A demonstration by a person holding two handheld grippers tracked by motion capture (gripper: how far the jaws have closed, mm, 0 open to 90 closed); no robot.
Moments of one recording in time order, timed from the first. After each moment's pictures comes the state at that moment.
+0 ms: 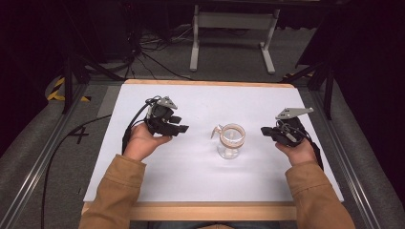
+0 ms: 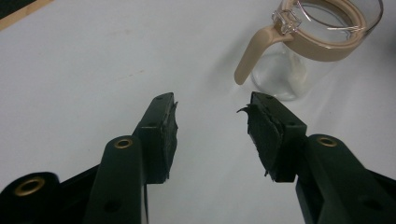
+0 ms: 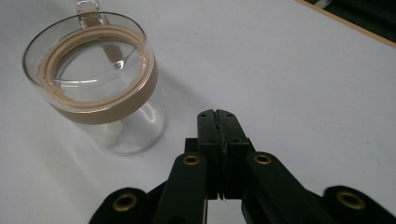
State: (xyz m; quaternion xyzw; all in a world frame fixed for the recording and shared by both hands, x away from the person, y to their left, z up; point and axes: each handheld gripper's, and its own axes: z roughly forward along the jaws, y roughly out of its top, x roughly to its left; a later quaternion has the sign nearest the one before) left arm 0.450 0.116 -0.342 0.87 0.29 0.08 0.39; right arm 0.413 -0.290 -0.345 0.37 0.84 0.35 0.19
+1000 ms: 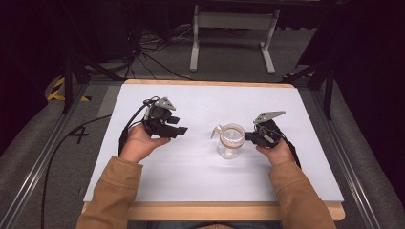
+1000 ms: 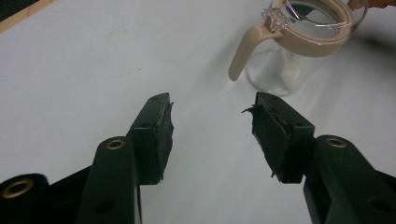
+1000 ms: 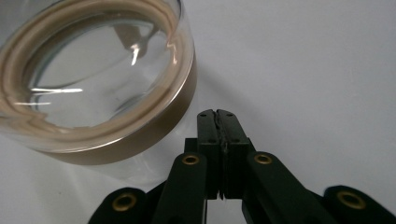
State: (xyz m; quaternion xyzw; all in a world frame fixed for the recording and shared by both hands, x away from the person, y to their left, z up) left arm 0.442 0.120 -0.338 0.87 0.28 0.08 0.39; right arm 0.442 -0.249 -0.395 0.34 0.86 0.35 0.13
